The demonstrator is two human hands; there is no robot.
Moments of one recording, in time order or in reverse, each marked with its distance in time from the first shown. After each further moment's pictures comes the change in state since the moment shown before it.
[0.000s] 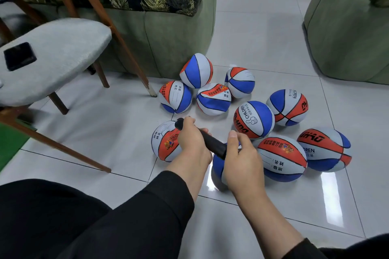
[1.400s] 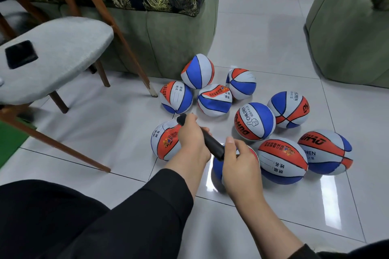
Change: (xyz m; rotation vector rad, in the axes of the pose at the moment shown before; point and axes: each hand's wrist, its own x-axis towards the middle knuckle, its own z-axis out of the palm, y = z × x) left_hand 0.005 0.008 0.002 0.063 -0.029 0.029; right_hand -0.004 0.002 0.005 0.038 -0.015 0.022
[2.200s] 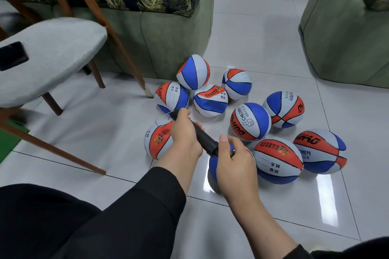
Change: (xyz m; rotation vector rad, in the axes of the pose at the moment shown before) left_hand 0.008 0.012 0.004 0.019 0.002 0.039; right_hand -0.001 -0.006 -0.005 0.043 0.010 -0.038
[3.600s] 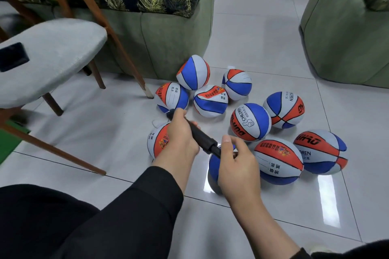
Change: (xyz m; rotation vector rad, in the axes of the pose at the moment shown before) left_hand 0.003 0.007 -0.003 -0.073 -0.025 -0.030; right_hand -0.001 0.001 -0.004 0.042 0.022 -0.003
